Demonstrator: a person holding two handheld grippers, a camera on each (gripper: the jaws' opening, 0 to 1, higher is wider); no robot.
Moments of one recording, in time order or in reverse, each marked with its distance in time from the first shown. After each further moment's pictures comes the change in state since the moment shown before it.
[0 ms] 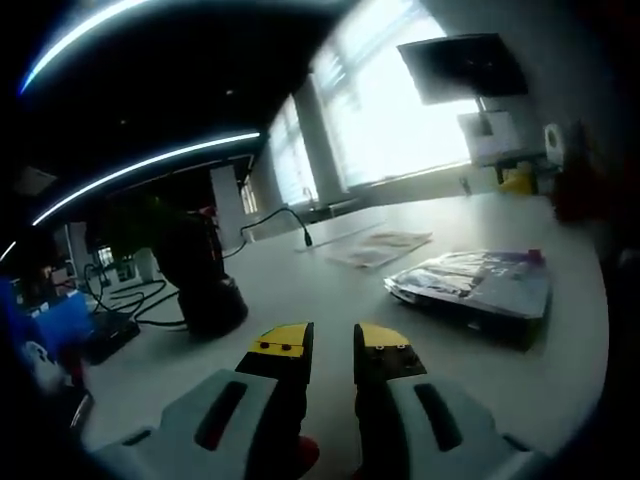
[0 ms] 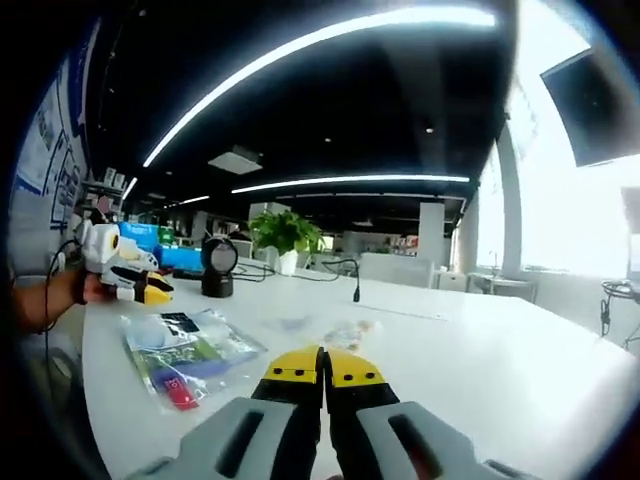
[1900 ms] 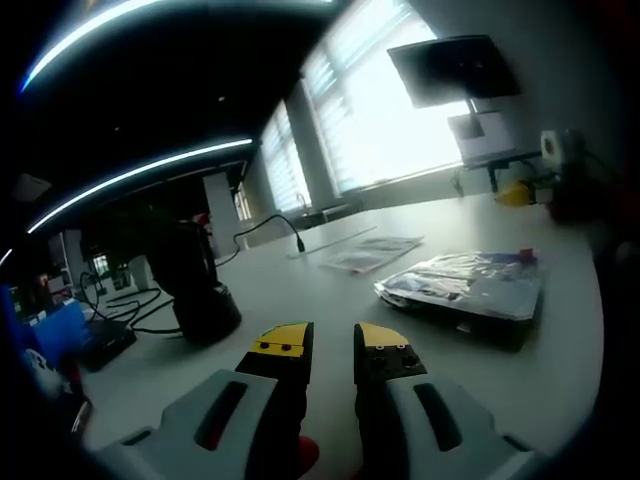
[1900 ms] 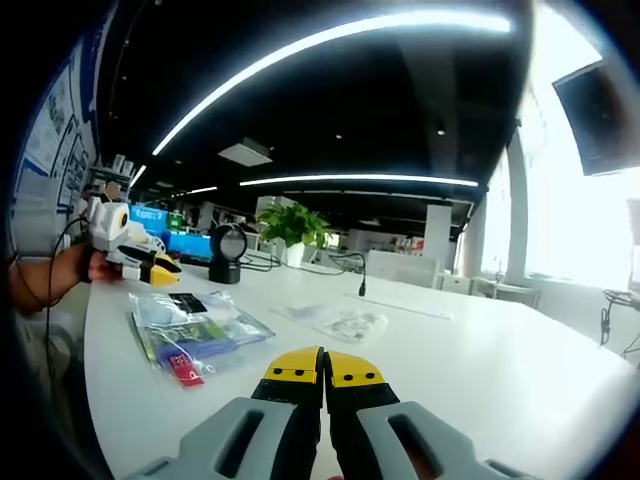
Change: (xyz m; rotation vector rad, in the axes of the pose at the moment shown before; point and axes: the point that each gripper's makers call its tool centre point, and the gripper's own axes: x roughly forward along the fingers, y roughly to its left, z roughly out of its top) left arm -0.004 -0.010 0.004 0.023 -0.027 -0.034; right arm -0.011 0.020 -0.006 -0.050 0.007 0.040
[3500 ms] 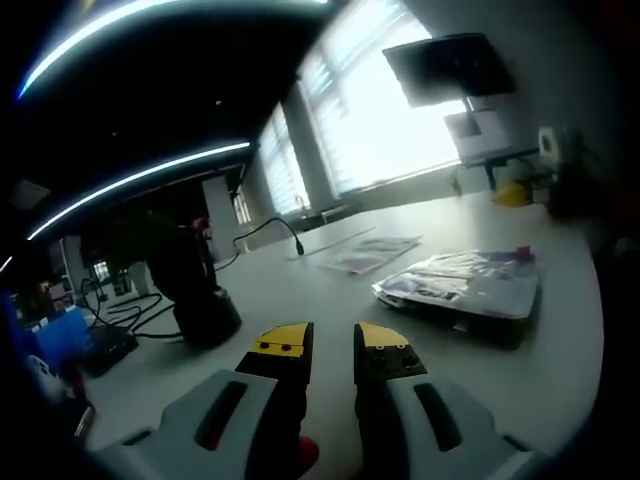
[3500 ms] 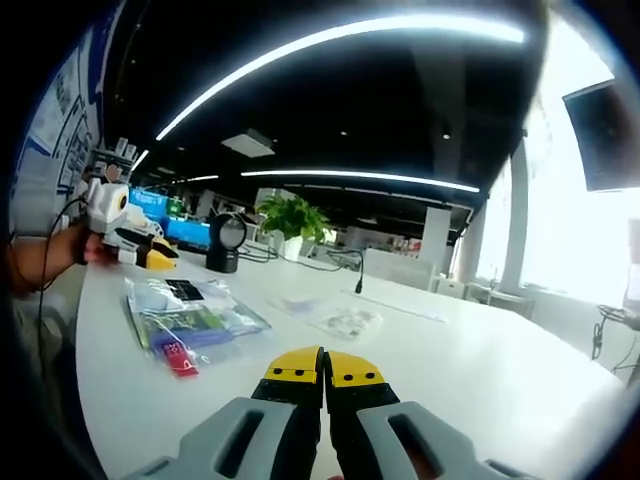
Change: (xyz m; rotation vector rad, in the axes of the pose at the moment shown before) left arm 0.003 -0.002 0.002 0.023 -0.010 -0.007; right arm 0.002 -0.010 -0.006 -0.067 0.022 -0.017
